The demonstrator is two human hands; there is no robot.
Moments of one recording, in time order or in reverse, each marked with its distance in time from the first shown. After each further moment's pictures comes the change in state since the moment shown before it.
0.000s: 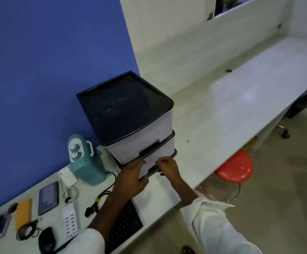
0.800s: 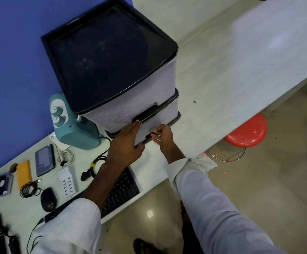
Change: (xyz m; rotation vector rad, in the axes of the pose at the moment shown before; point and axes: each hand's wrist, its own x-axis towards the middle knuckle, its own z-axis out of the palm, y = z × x) left_hand 0.041 -0.019 0.038 0.083 -0.034 -0.102; right_hand 0.082 0.038 0.027 0.585 -0.009 0.426
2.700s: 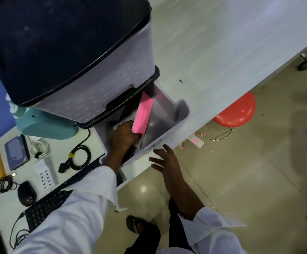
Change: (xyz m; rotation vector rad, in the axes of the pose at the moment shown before) left_hand 0.056 0.015 0.098 -0.204 -0.255 -0.480; right_hand -0.100 0.056 -0.109 -0.029 0.008 0.001
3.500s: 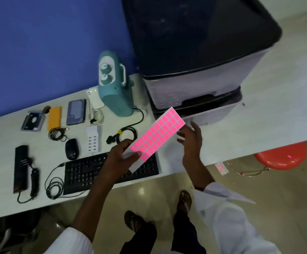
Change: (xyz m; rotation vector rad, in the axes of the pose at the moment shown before) left_hand -0.172 -0.146 -0.088 -0.693 0.168 -0.088; right_hand 0.017 0.001 0.129 -0.192 -0.002 -0.319
